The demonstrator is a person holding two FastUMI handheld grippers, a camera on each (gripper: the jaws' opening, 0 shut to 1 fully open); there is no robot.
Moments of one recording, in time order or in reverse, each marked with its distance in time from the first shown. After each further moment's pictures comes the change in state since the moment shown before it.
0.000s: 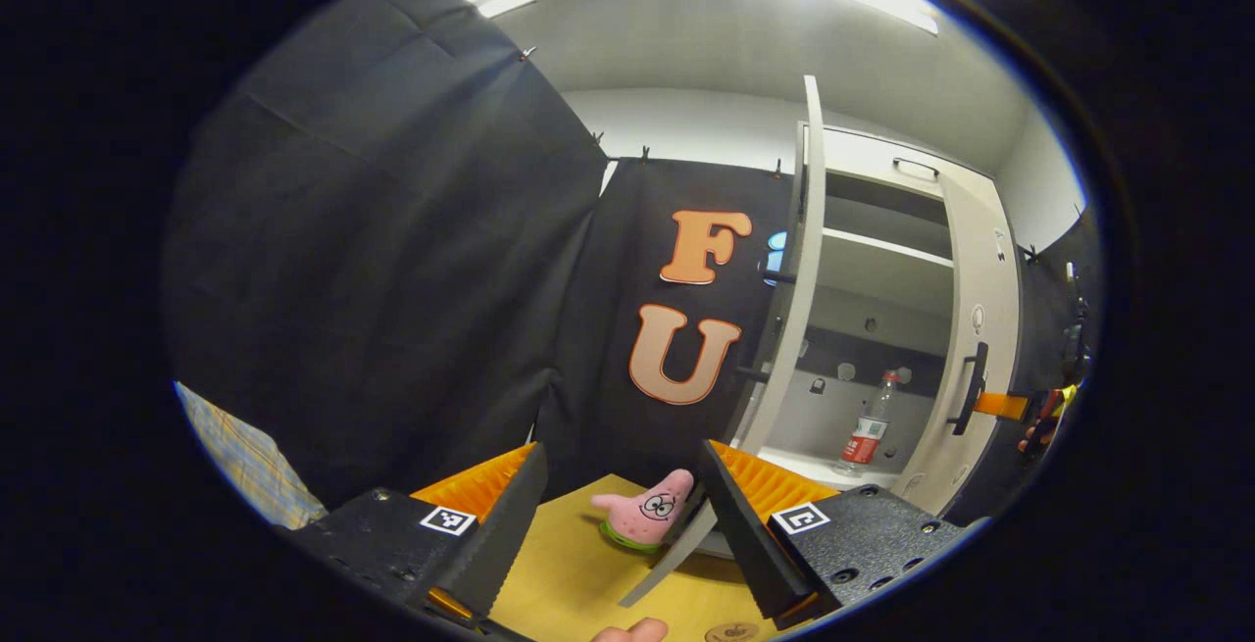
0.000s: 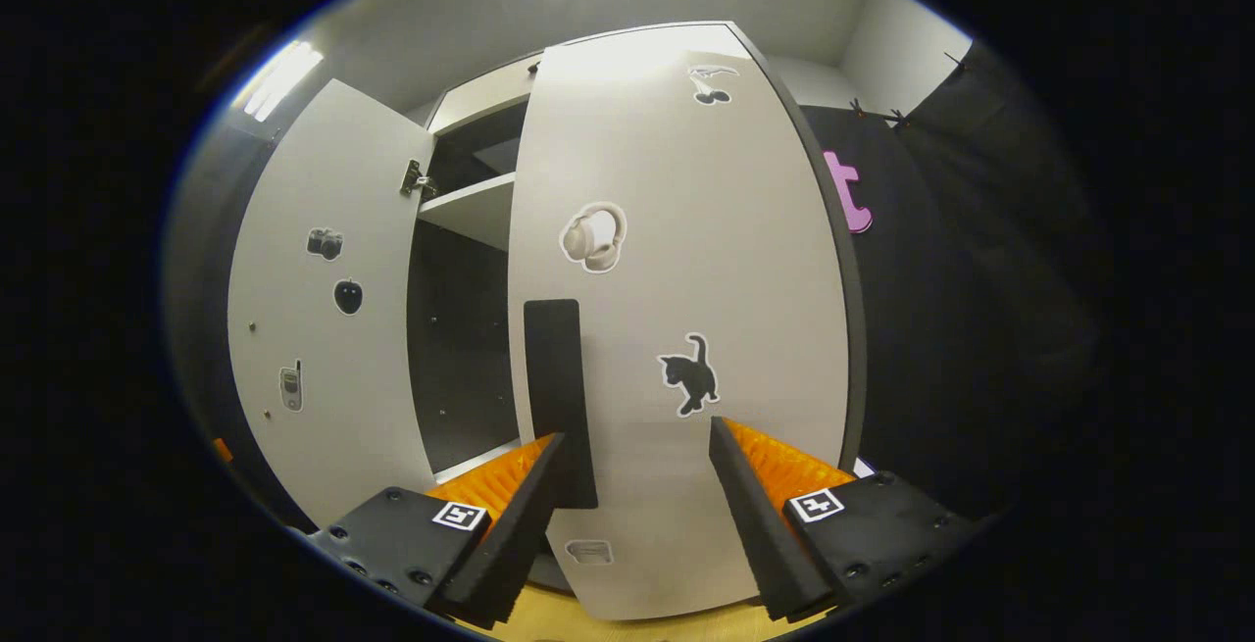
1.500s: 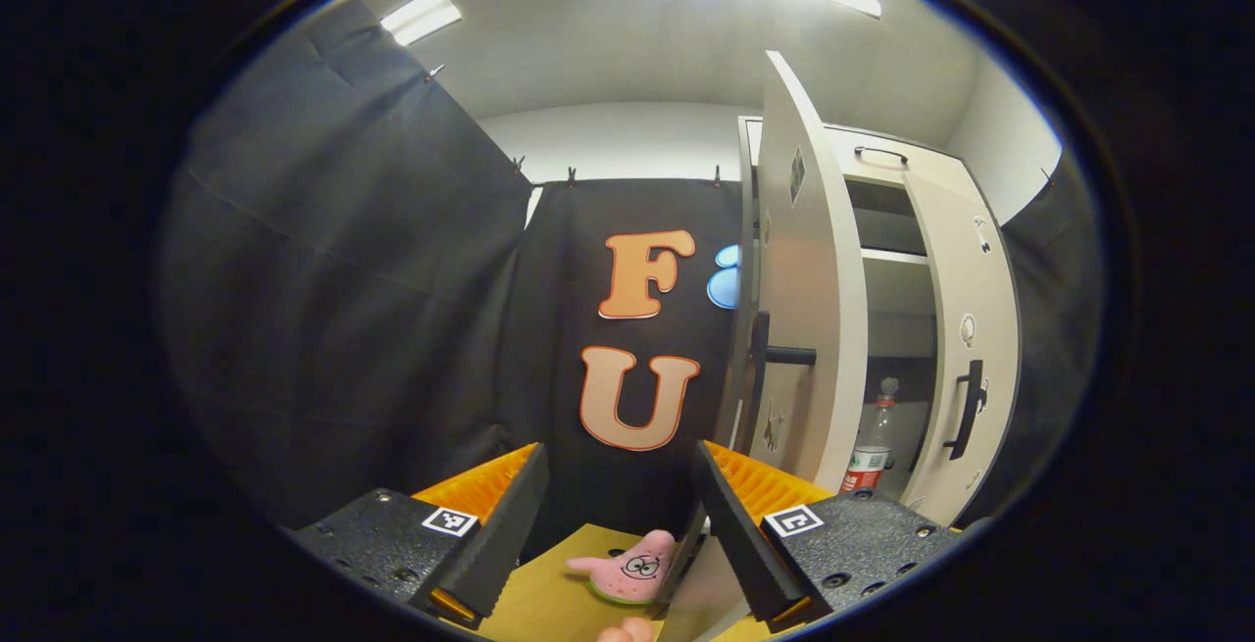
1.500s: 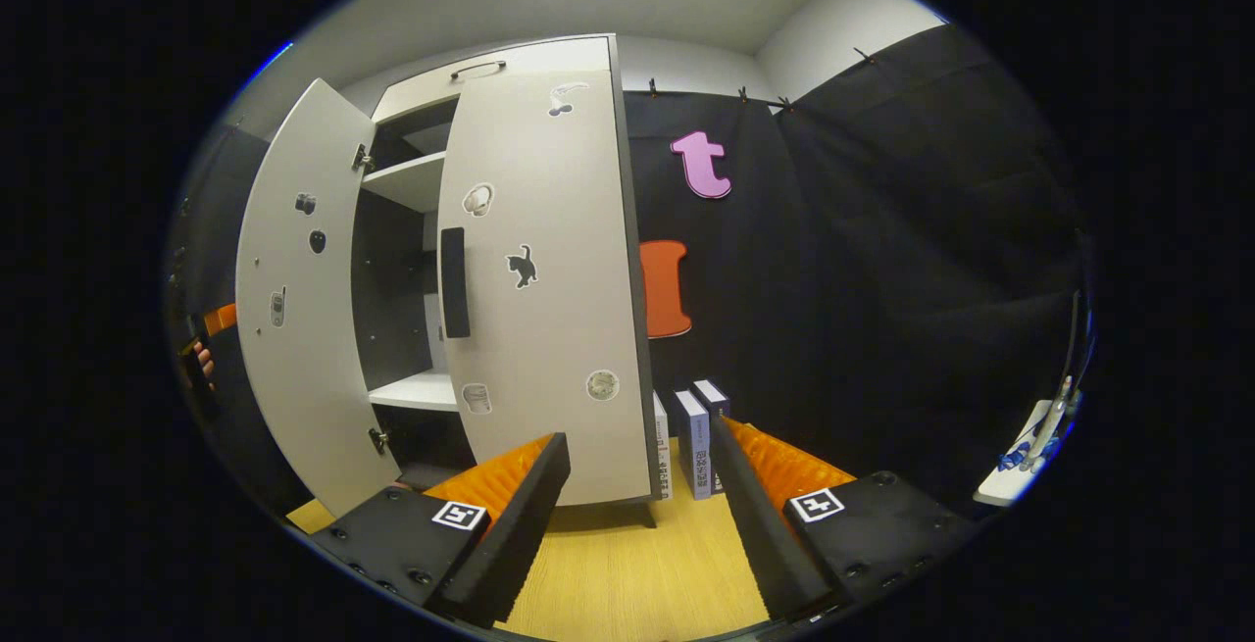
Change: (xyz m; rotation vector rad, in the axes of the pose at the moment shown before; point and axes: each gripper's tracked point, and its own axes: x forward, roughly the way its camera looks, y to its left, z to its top) left arm 0.110 -0.081 0.044 0.125 -0.068 -0.222; right arm -0.196 -0.104 -0.069 0.010 0.111 -0.307
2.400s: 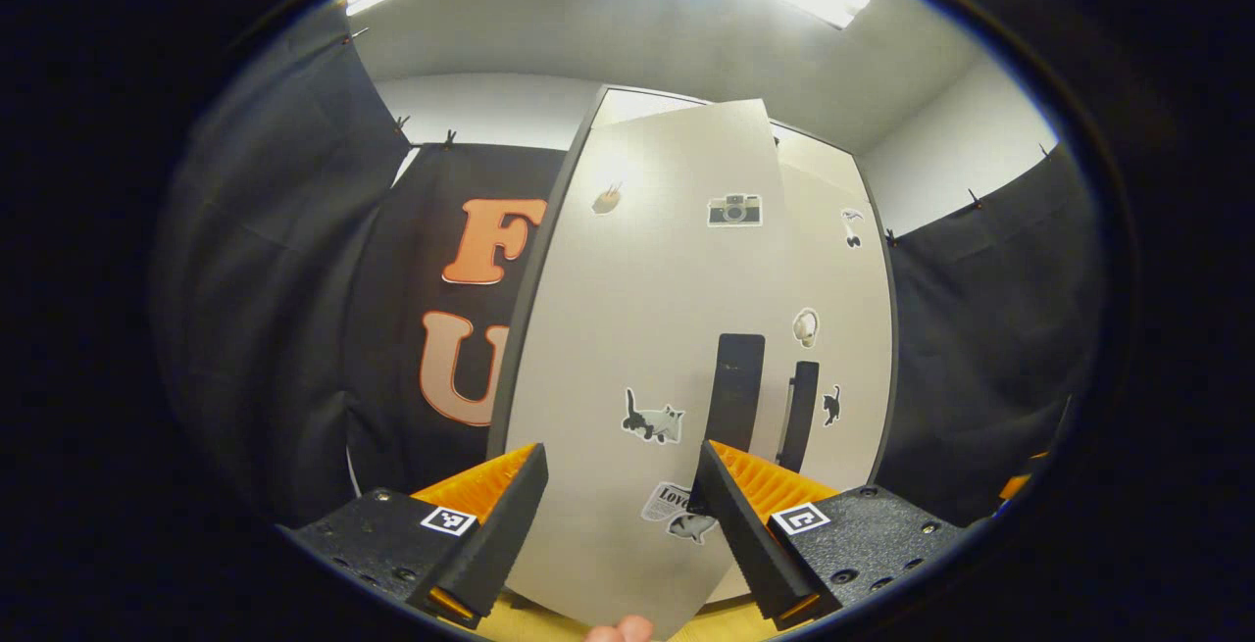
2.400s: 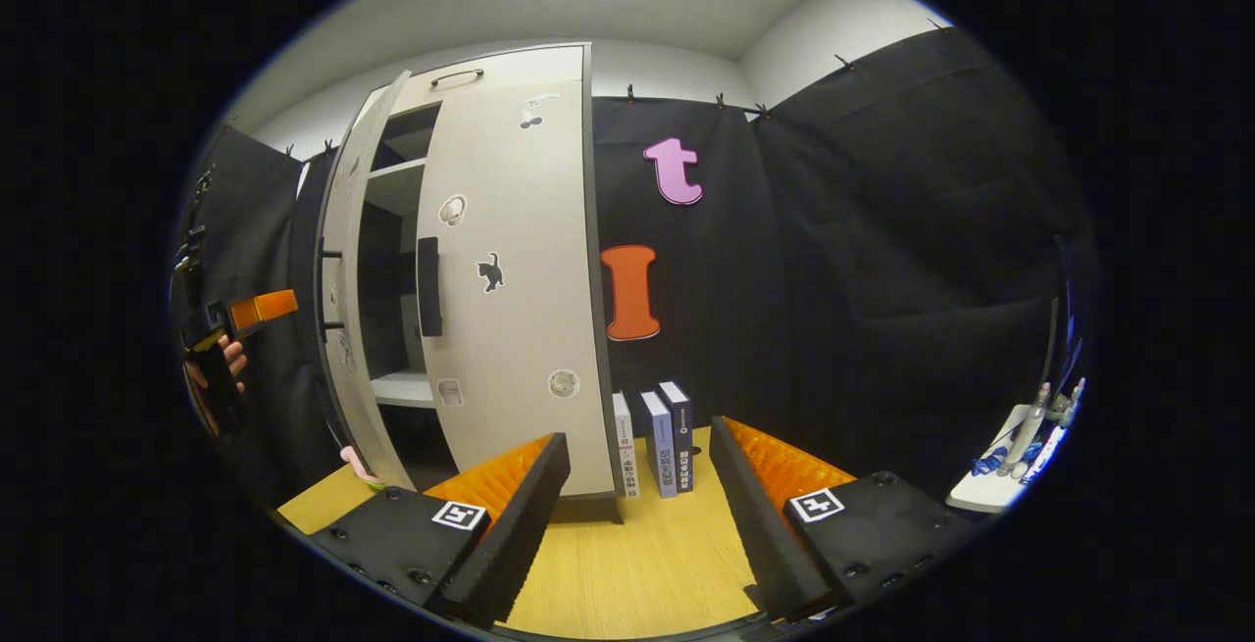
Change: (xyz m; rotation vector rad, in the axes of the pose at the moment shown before) left arm 0.015 -0.187 -0.026 -0.100 0.051 -0.353; right arm -0.032 -0.032 0.005 0.000 -0.002 -0.082
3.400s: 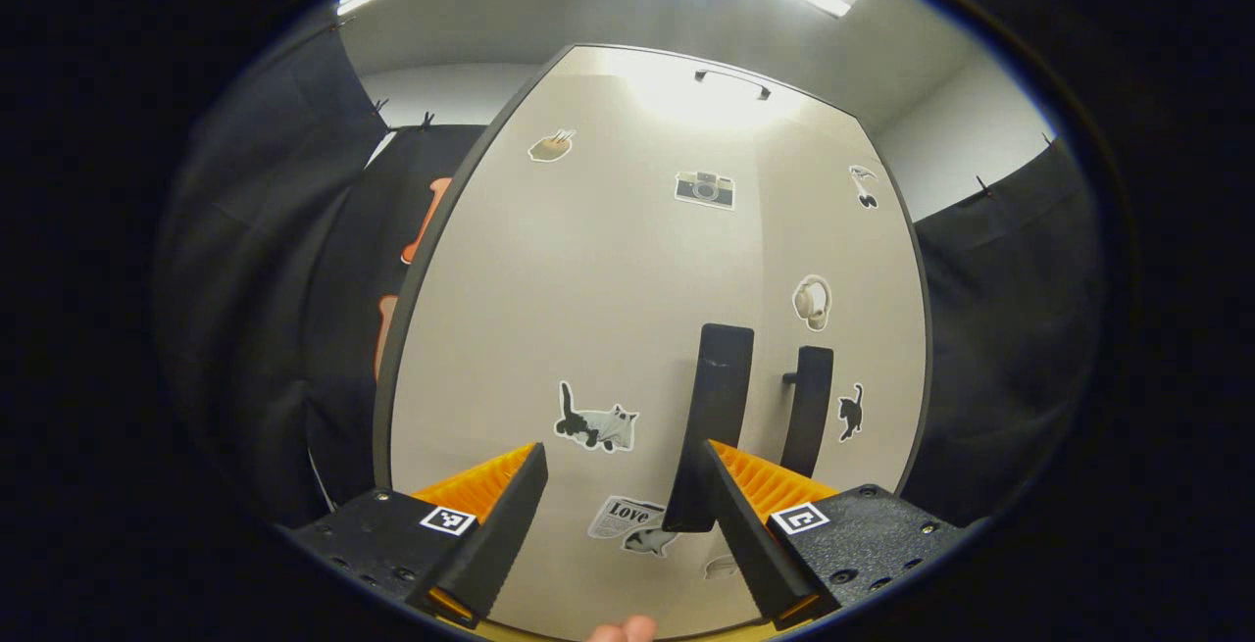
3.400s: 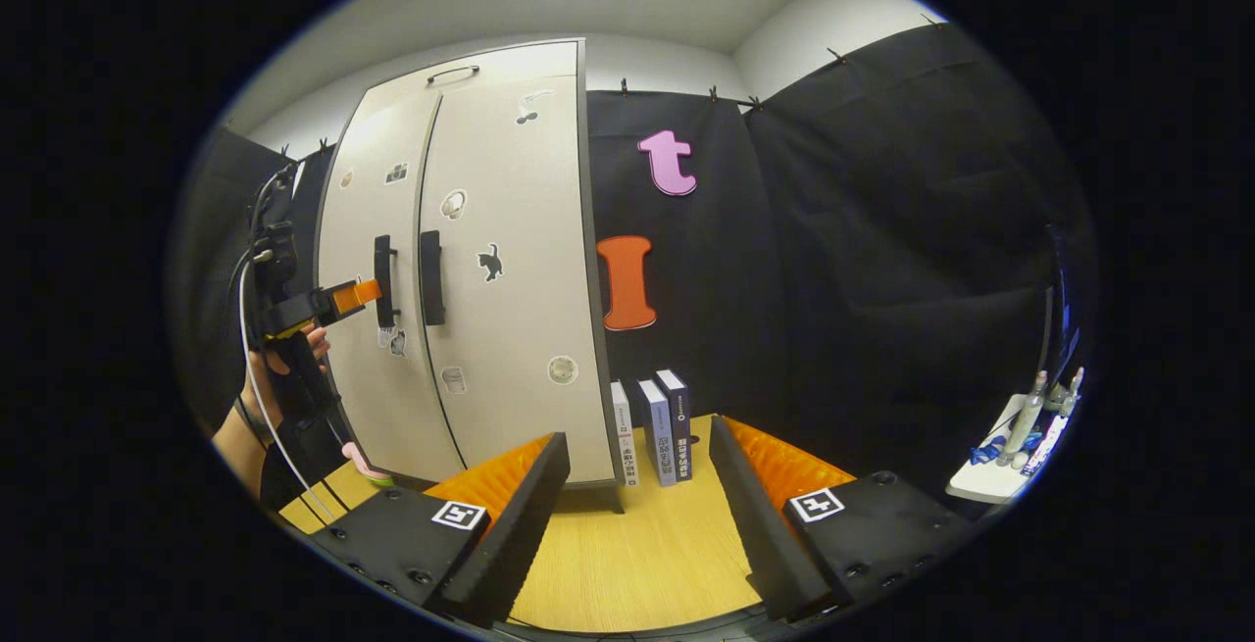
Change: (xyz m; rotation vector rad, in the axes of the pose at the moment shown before) left arm 0.101 -0.044 -0.042 -0.003 -0.002 0.011; right arm -0.010 0.005 -0.010 0.015 0.014 -0.012
